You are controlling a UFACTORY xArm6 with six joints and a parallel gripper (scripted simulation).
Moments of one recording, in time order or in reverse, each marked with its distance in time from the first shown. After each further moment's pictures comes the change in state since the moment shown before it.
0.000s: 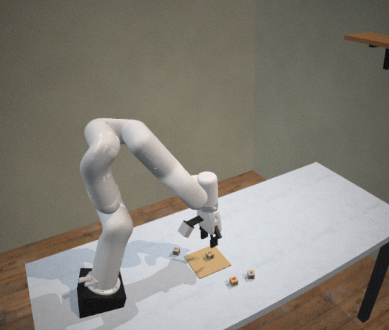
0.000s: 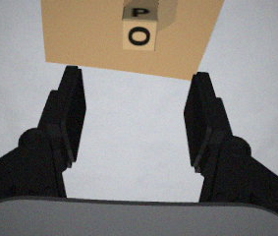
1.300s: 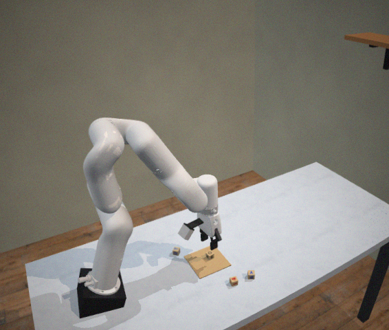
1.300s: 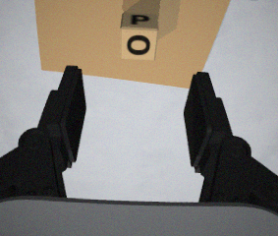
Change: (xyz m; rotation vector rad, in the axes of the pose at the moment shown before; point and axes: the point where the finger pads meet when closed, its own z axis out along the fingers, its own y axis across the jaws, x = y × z) arm 0.000 0.000 0.012 0.000 0.001 0.000
